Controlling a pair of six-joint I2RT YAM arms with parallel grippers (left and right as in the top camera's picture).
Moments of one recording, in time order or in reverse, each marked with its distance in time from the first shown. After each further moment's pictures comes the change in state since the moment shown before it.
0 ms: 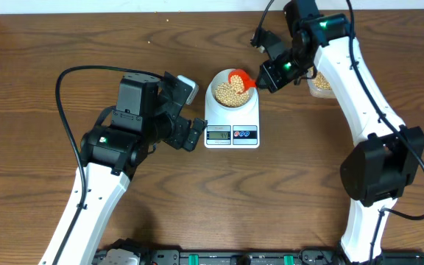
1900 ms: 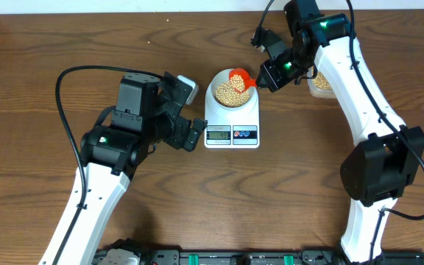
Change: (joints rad) left arm 0.000 0.000 0.000 0.000 0.000 0.000; right arm 0.000 0.000 0.000 0.008 0.005 -0.011
